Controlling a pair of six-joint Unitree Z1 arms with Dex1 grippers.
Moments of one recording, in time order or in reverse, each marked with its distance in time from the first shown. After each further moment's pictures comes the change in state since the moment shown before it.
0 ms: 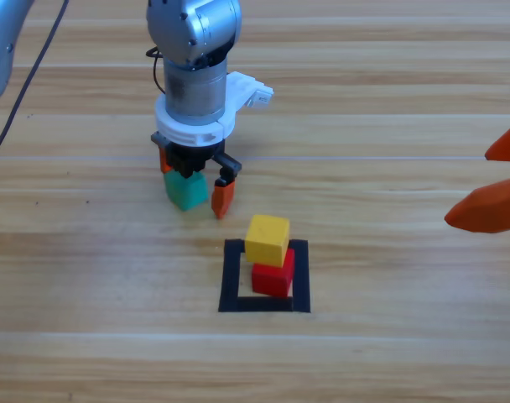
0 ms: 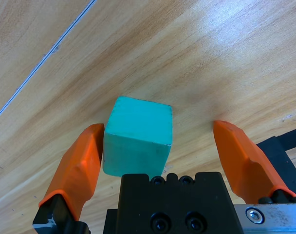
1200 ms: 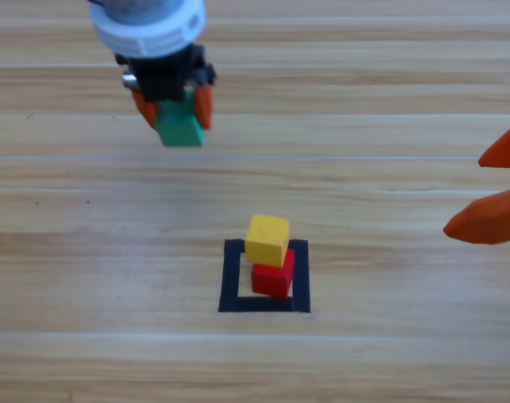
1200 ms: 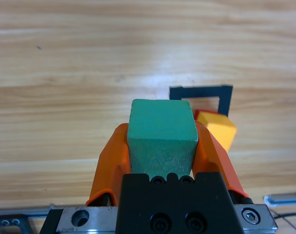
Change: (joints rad) arm 0 -0.074 -0.391 0.127 0.044 -0.008 -0.754; arm 1 0.000 0.002 0.005 -0.001 0.028 -0.034
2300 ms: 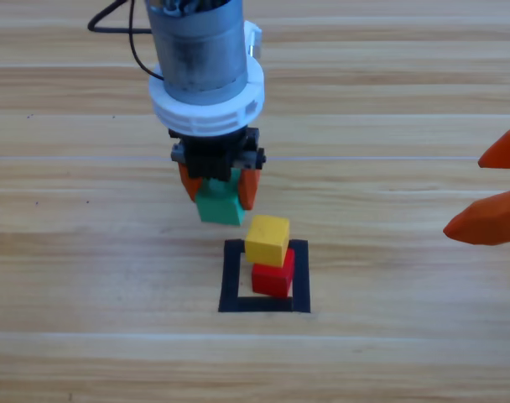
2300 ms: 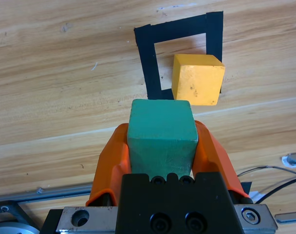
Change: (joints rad) arm 0 -0.150 0.051 0.070 0.001 -0.073 0.009; arm 1 0.000 0.000 0.001 0.000 0.002 -0.002
